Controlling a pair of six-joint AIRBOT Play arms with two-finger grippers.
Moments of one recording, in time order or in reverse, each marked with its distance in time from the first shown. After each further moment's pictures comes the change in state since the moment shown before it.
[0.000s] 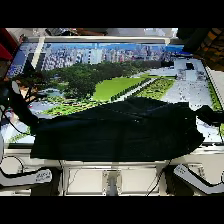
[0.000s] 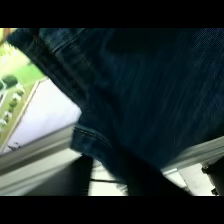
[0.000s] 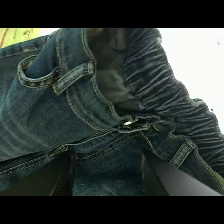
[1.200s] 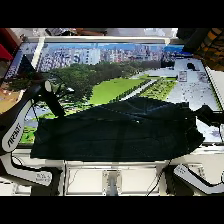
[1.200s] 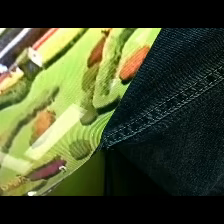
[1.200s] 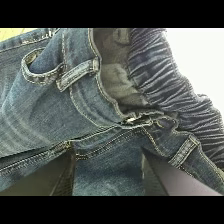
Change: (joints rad) left arm -0.311 -0.196 0.068 -0.159 0.276 0.048; right arm 0.000 0.000 -0.001 0.000 0.011 0.000
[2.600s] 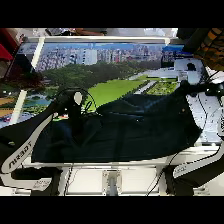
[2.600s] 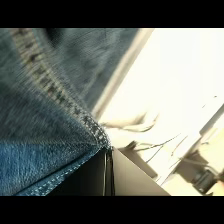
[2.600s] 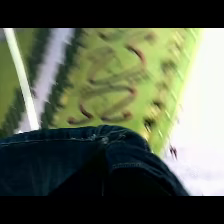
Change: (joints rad) left arm -0.432 0.100 -0.129 -0.362 -0.534 -0.140; right arm 0.351 -0.605 0.609 0.157 -0.134 0.030
